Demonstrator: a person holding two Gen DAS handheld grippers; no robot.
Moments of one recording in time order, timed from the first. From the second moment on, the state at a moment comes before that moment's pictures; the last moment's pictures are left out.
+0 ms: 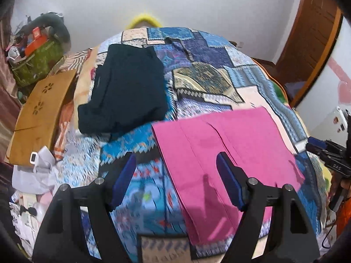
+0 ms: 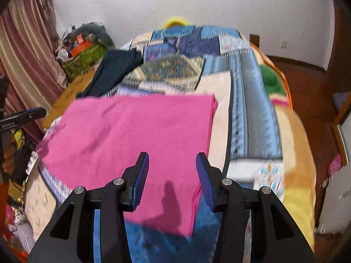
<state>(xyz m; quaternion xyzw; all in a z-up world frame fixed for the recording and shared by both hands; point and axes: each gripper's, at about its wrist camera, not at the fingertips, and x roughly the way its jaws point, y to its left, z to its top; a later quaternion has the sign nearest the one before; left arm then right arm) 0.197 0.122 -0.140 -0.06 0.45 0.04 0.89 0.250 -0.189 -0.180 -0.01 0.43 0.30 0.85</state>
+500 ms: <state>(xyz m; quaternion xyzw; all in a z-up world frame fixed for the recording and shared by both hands) 0.286 0.166 -0.204 -0.12 0.52 0.04 0.85 0.366 -0.164 -0.215 -0.01 0.45 0.26 0.85</state>
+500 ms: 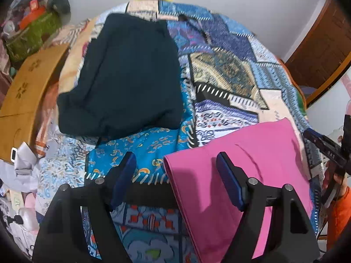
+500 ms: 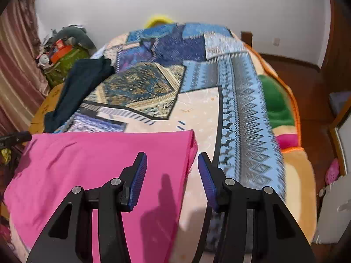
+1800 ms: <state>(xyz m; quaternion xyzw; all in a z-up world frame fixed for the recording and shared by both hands) 0.266 0.136 -0.191 -0.02 0.48 0.05 0.87 0.389 -0.118 -0.249 -0.11 0.48 0.23 0.84</state>
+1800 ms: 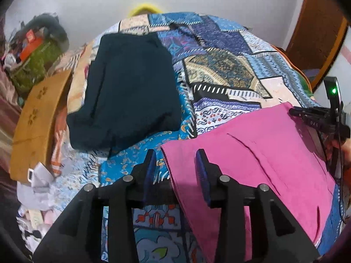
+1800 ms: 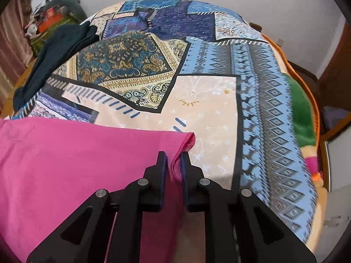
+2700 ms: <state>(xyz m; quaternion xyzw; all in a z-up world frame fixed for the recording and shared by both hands) 0.264 0.126 -0.224 -0.08 0.54 0.01 0.84 0.298 -0.020 -0.223 -0.14 0.47 0.42 0.76</state>
